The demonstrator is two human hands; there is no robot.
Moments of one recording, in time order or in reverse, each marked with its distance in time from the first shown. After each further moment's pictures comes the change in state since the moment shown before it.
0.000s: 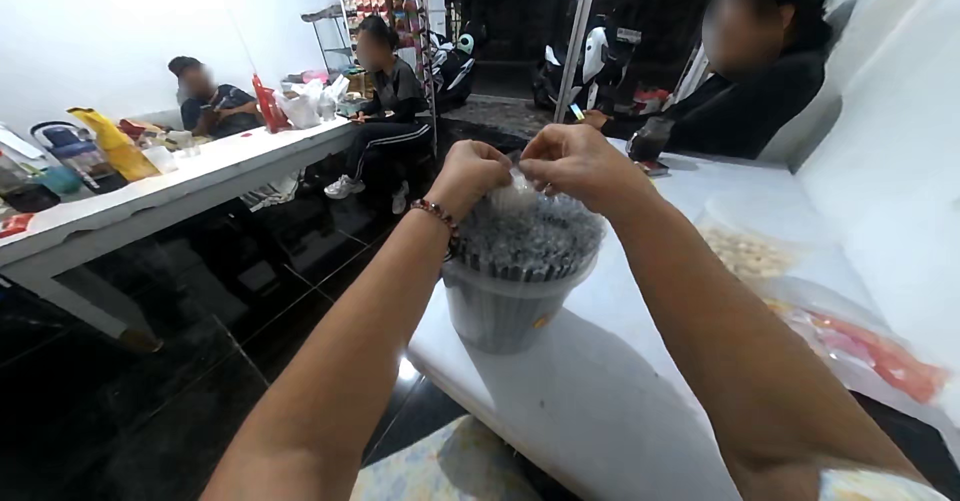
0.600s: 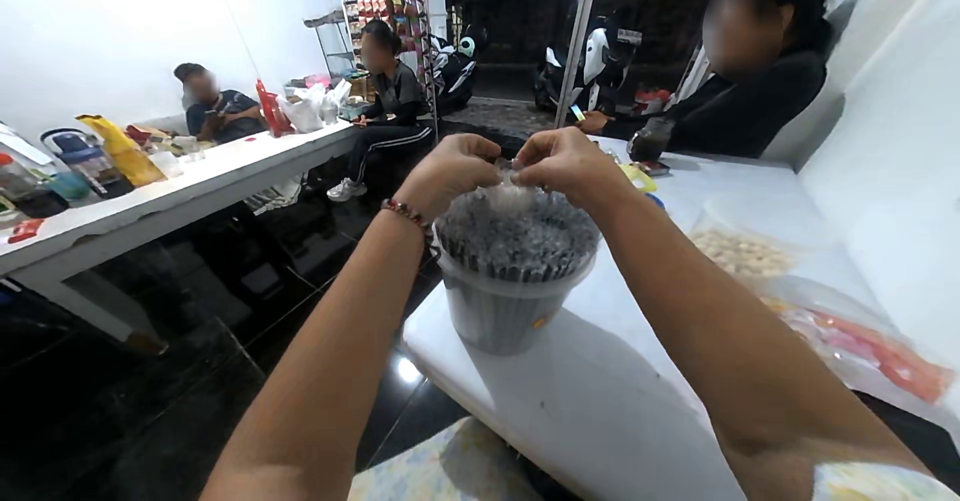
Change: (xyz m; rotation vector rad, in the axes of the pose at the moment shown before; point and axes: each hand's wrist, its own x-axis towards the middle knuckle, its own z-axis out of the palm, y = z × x) left_hand -0.015 0.014 -0.024 0.014 -0.123 -0.011; right_hand 0.021 0.015 0.006 0.045 0.015 0.035
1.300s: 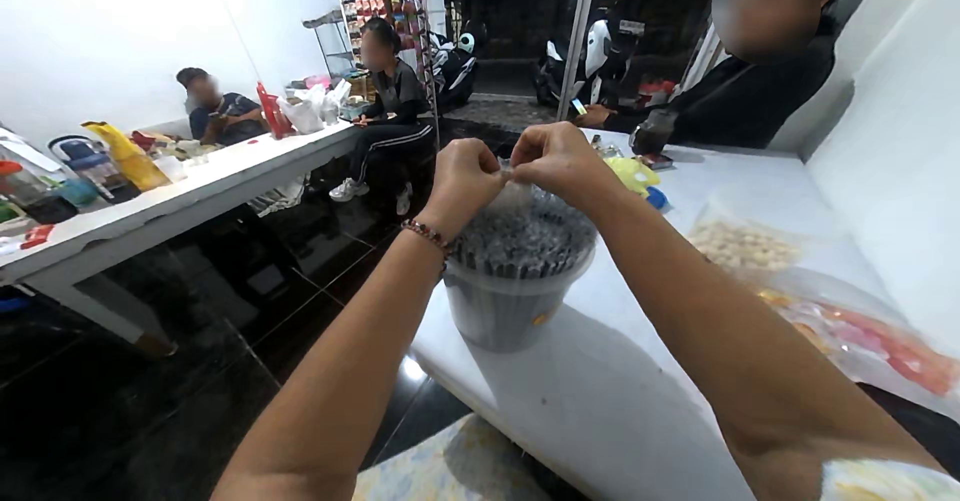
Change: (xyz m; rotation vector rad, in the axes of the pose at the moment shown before) left_hand -0.004 -0.004 0.025 0.458 0.240 0.203; right_hand -0.007 -0.004 0.003 -0.164 0.044 -0.154
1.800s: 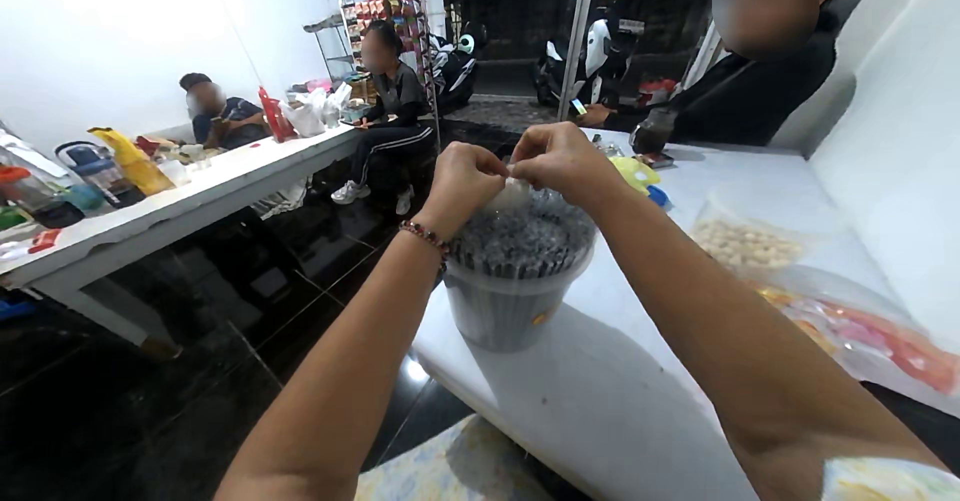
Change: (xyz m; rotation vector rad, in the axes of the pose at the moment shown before) left_hand -0.002 -0.002 -0.002 -0.077 -0.050 0.012; right_hand 0.003 0.006 -0.001 0.150 -0.015 0.080
